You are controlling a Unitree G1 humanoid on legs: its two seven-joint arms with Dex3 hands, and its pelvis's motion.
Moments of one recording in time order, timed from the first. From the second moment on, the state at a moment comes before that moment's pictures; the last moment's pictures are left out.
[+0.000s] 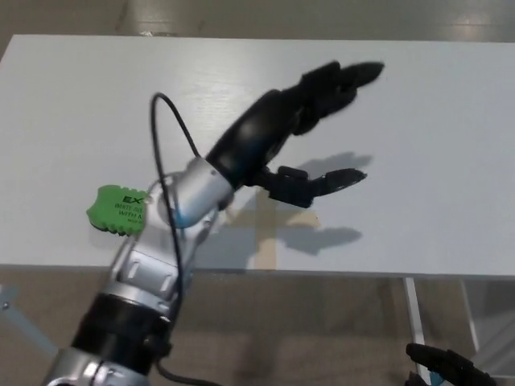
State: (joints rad) left_arm -0.63 0.14 -0.20 0.29 0.04 -0.17 -0.39; right_arm -0.15 -0.10 -0.16 1.06 0.01 -0.37 -0.03
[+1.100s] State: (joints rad) left_arm 0.35 0.57 0.19 -0.34 -0.43 0.00 -0.77; right_arm -0.12 -0.11 -0.15 1.11 0.01 -0.37 -0.03
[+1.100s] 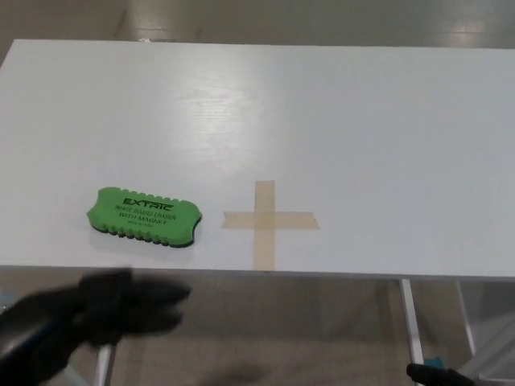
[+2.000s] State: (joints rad) left_arm 0.05 0.48 0.14 0.70 -0.25 -0.04 -0.48; right_arm -0.12 -0.11 -0.13 1.14 0.01 -0.37 -0.03
